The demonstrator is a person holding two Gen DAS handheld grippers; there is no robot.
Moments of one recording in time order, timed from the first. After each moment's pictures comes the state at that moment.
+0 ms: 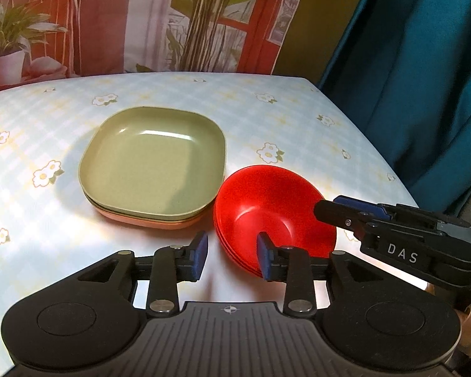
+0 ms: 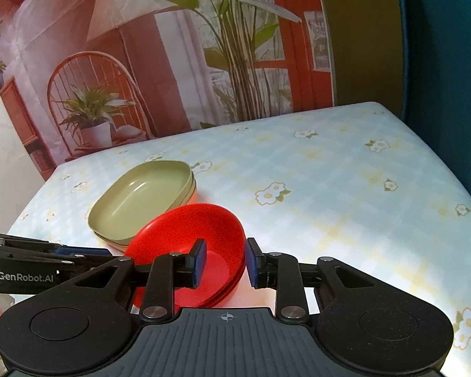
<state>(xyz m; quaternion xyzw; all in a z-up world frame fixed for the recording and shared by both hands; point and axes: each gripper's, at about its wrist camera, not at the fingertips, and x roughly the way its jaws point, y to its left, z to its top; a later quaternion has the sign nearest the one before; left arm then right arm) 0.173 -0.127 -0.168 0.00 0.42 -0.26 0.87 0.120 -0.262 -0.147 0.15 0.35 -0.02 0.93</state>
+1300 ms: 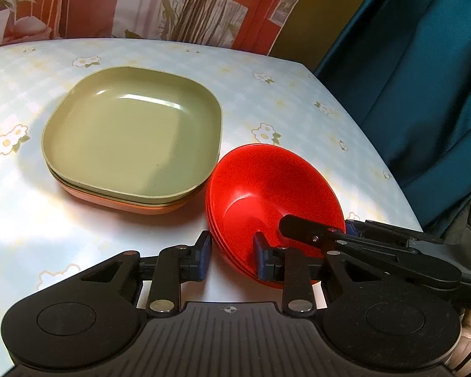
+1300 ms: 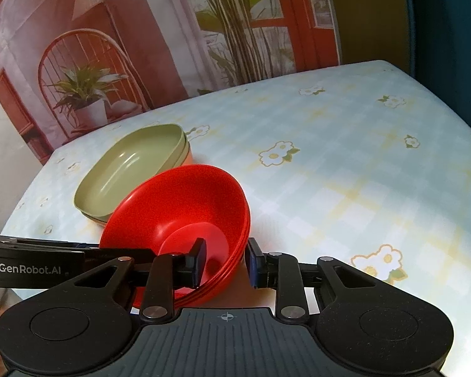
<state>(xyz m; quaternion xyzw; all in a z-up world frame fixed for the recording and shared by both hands) 0.199 -0.133 -0.207 -0.05 0.45 -0.28 0.85 0.140 -0.259 -0.186 0.18 0.39 -0.01 0.90</state>
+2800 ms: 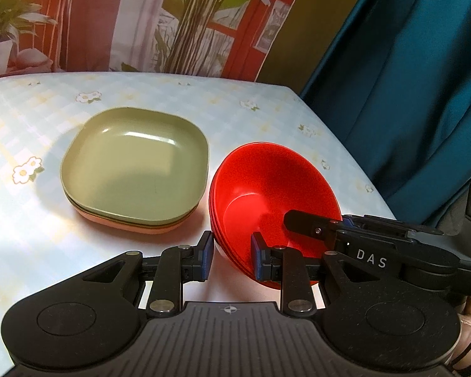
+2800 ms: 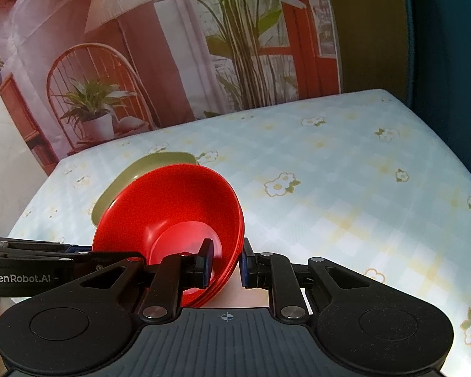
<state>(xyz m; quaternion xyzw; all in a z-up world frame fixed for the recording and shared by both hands) 0.179 -0.110 -0.181 -0.04 0.41 -0.30 0.86 0.127 -0.255 -0.153 0.16 0.36 -0.01 0.92</state>
